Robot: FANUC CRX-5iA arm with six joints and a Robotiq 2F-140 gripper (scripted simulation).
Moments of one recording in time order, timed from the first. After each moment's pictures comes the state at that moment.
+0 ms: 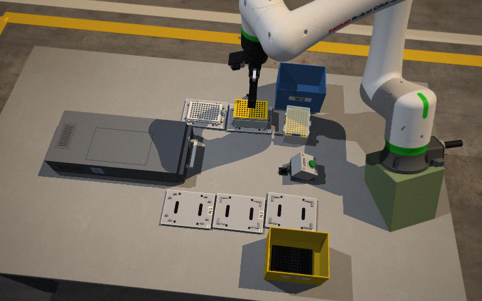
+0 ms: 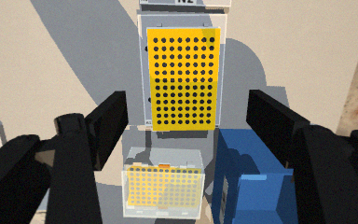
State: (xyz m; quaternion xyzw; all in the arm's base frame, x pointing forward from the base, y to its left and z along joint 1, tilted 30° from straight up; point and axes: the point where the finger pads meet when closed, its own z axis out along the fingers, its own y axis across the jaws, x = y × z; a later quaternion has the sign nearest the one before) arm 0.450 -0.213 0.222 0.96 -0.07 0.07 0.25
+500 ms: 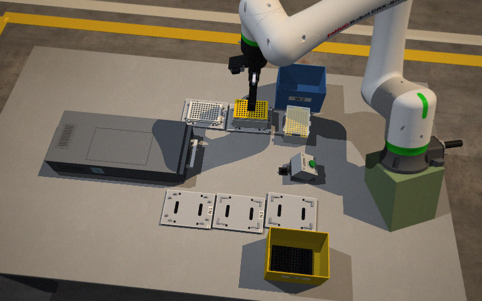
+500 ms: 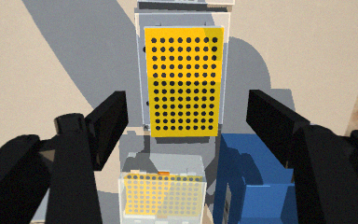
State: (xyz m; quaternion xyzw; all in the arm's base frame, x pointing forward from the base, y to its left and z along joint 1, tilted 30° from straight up) arm 0.452 -0.222 0.206 0.96 -0.07 0.07 0.25
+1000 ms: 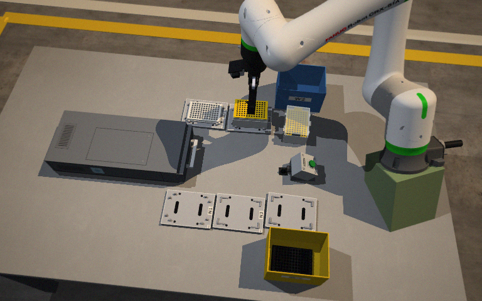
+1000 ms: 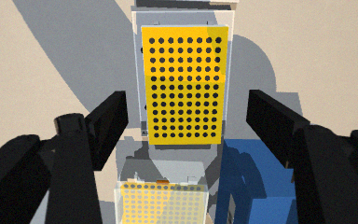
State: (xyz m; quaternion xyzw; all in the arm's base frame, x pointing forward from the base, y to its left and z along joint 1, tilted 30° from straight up) arm 0.454 -0.232 0.190 0.96 -0.07 0.07 0.25
